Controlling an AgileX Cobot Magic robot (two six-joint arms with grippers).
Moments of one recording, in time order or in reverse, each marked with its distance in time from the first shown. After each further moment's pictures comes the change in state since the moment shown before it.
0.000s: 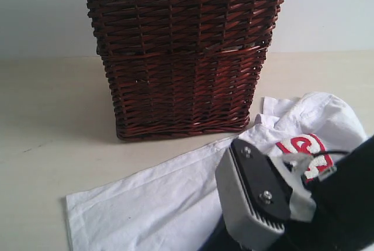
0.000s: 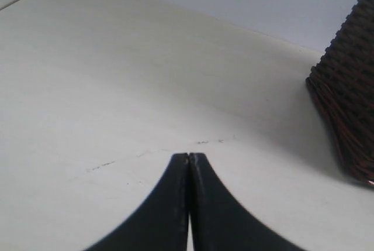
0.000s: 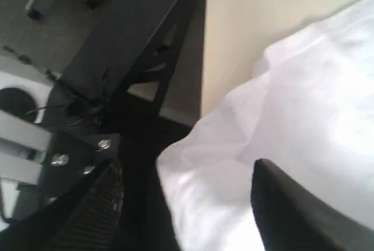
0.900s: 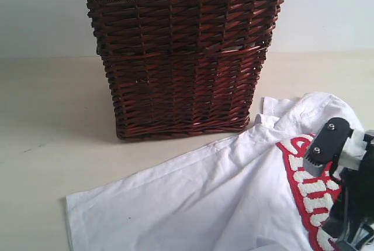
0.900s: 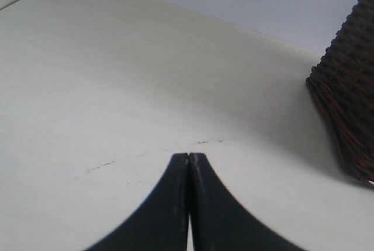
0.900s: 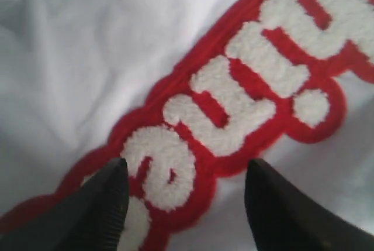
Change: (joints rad) left arm 0.000 0.000 0.000 0.000 0.000 0.000; right arm -0.436 0.081 0.062 -0.913 -0.334 0.758
